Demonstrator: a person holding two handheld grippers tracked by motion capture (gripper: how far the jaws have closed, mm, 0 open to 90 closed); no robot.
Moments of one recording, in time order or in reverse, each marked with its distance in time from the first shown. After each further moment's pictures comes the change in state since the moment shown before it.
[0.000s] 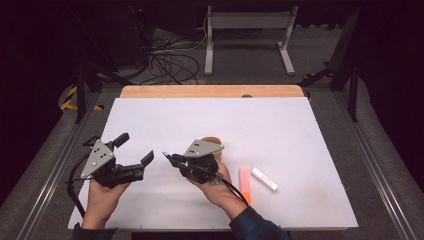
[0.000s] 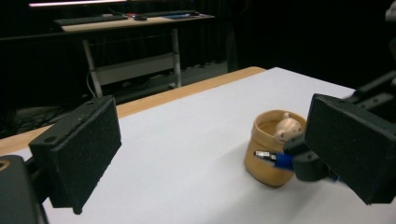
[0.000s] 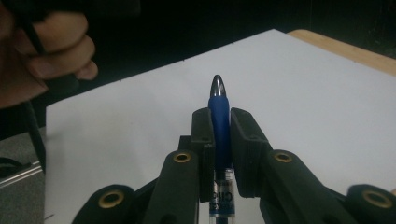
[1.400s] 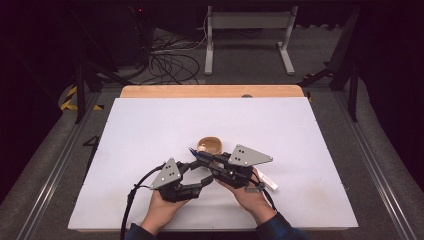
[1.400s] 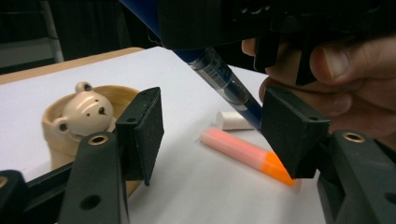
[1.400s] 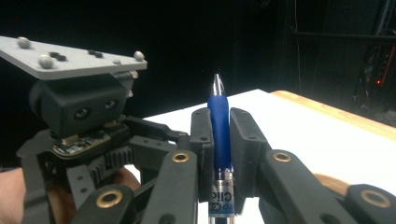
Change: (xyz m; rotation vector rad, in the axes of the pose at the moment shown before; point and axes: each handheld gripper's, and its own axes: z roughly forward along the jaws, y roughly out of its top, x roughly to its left) left arm -0.097 -0.047 0.085 0.021 -0.424 -0.047; right arm -0.027 -0.032 -0.068 -0.278 0.037 -0.032
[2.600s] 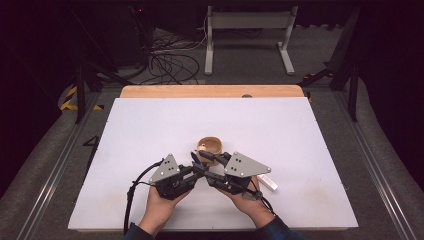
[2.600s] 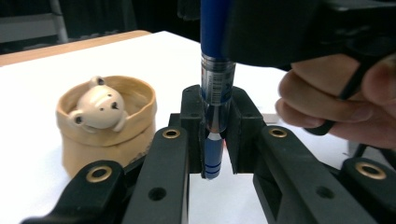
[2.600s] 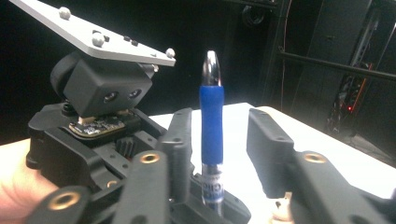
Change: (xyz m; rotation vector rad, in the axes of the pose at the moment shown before) left arm 0.001 0.016 -0.007 0.093 0.055 -0.029; right arm 0.019 0.006 -0.004 -0.020 -0.061 -0.133
